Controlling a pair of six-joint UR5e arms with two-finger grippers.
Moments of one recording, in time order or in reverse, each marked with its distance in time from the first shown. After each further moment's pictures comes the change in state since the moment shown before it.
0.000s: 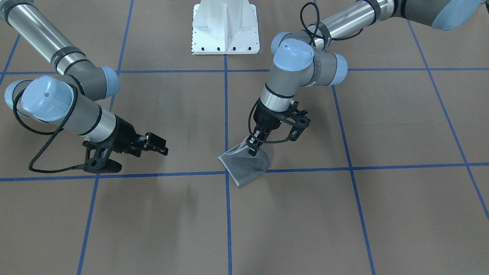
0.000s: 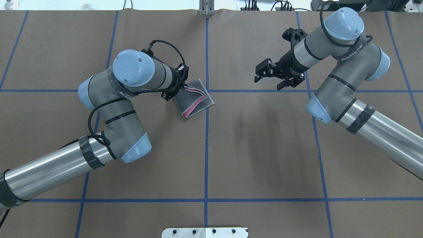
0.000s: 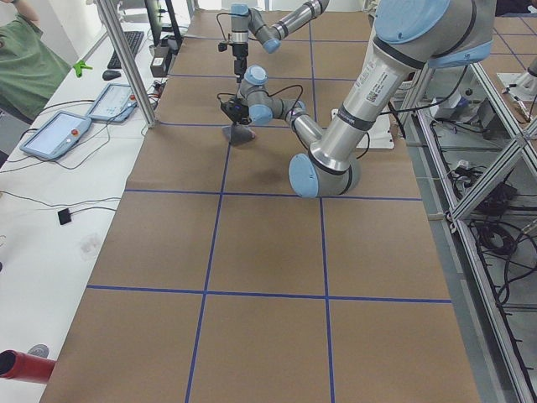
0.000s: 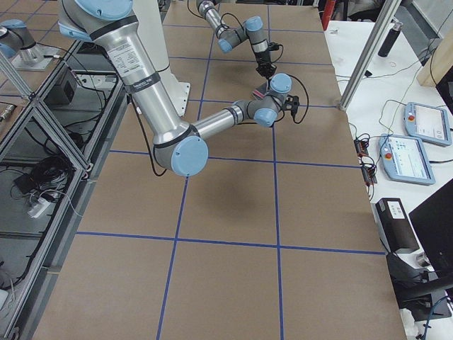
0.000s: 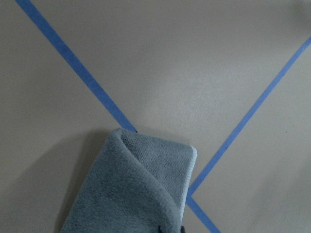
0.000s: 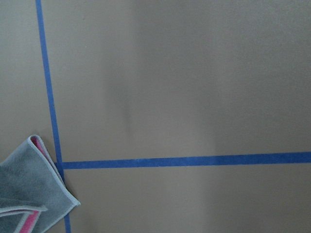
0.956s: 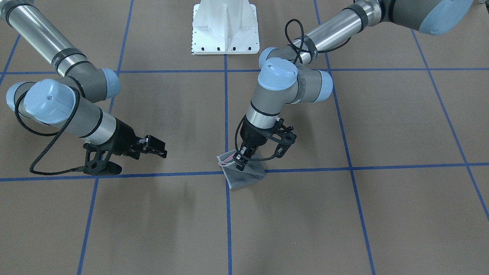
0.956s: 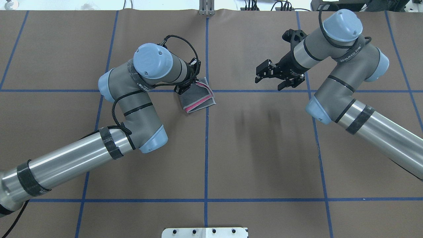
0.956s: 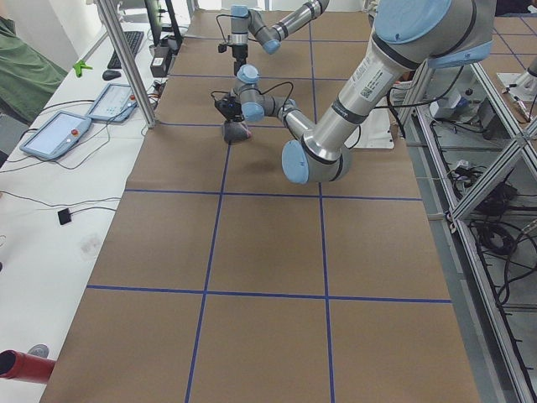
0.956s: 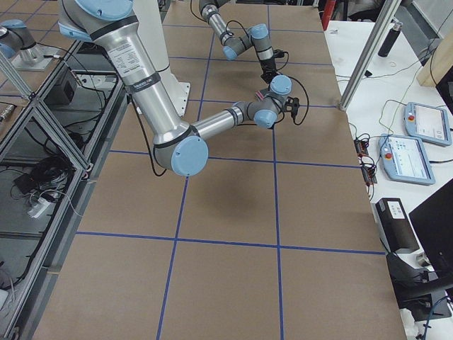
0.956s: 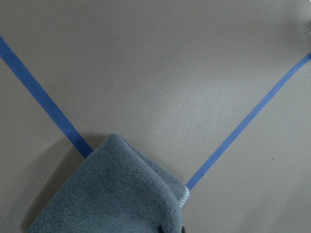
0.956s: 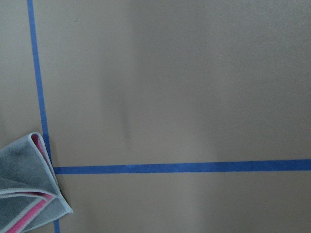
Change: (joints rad) left arm 0.001 -0.108 0.171 -0.070 0.005 -0.002; right arm -0.003 0.000 -0.013 0.000 -0.007 -0.008
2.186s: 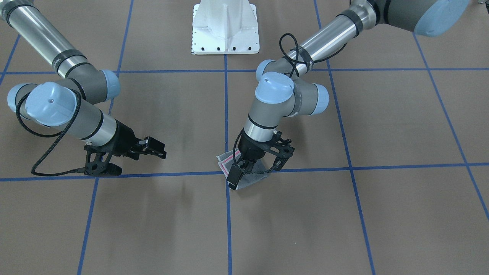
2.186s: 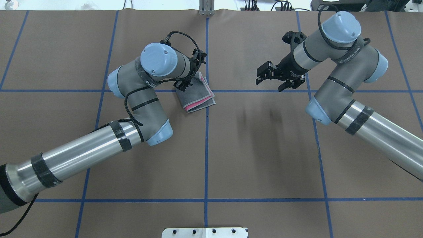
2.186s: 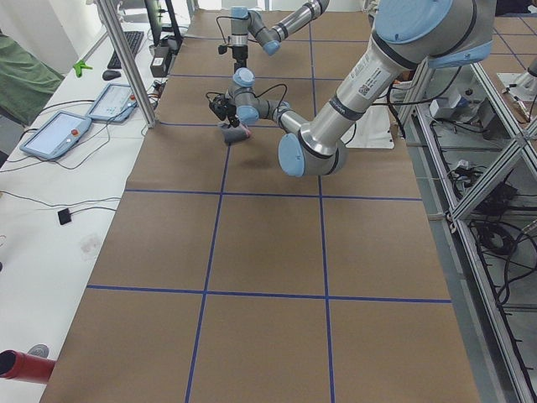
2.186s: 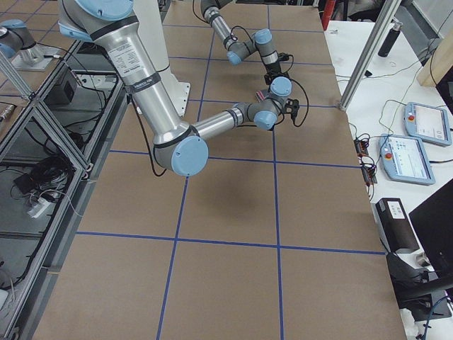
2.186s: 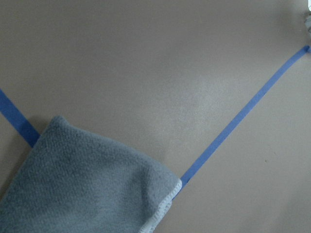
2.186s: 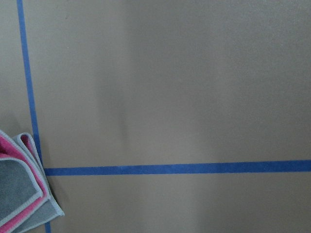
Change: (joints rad) left arm -0.014 -0.054 0.141 -0.102 0.046 0.009; right arm -0.002 -0.001 -0.014 0.000 0.000 -0.007
